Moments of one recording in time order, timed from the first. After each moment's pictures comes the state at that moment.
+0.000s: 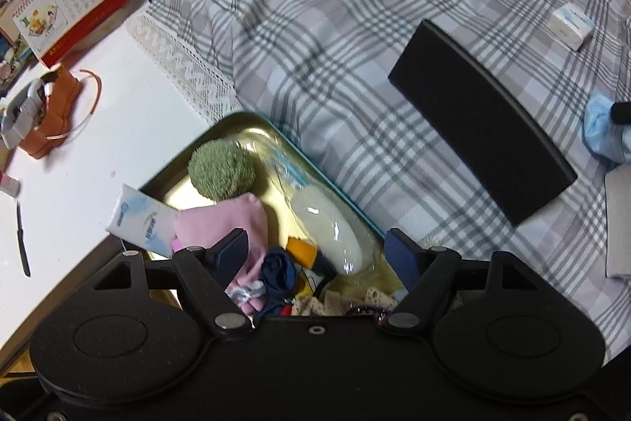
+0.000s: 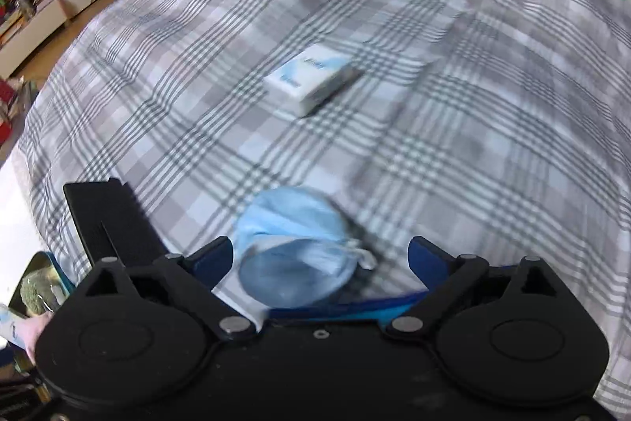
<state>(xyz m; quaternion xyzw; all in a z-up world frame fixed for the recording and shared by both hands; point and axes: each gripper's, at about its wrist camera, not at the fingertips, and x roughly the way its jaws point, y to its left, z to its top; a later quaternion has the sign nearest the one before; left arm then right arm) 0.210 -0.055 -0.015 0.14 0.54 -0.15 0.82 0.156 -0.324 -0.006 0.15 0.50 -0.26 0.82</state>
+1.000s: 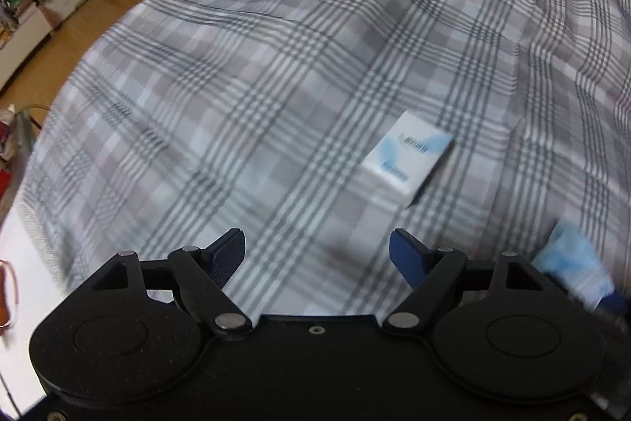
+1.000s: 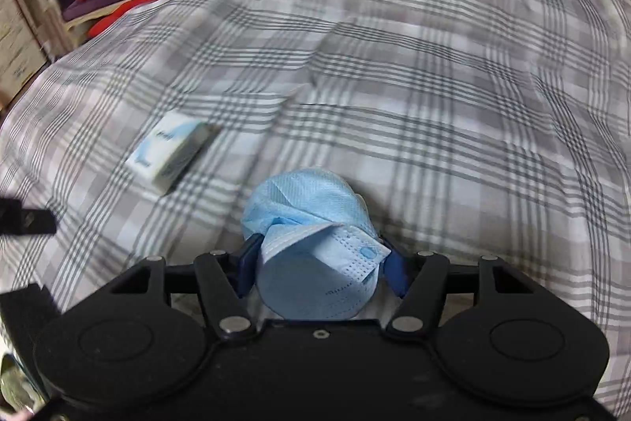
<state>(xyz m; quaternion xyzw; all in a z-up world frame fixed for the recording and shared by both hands) 0.273 -0.323 0.025 0.19 0.50 -0.27 0.80 0.107 -0.431 -0.007 0.23 0.42 -0.38 0.79</state>
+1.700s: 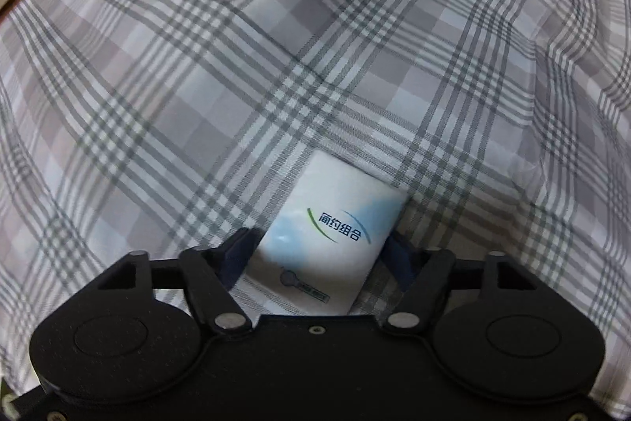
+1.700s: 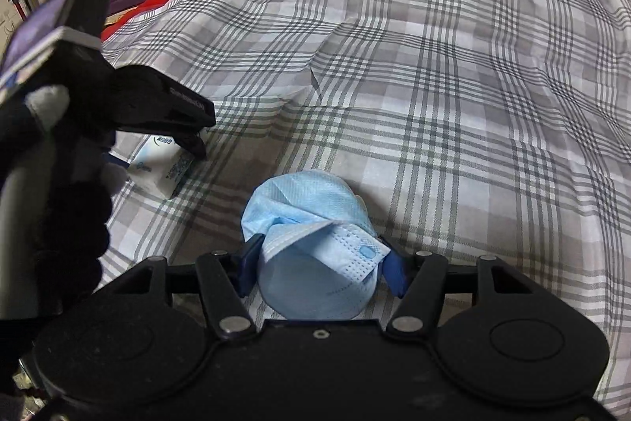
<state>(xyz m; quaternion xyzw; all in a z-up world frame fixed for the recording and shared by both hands) 0.313 -0.414 -0.053 0.15 0.55 -0.29 0.77 0.110 -0.430 -0.015 0.23 0.41 -0.37 0.80</state>
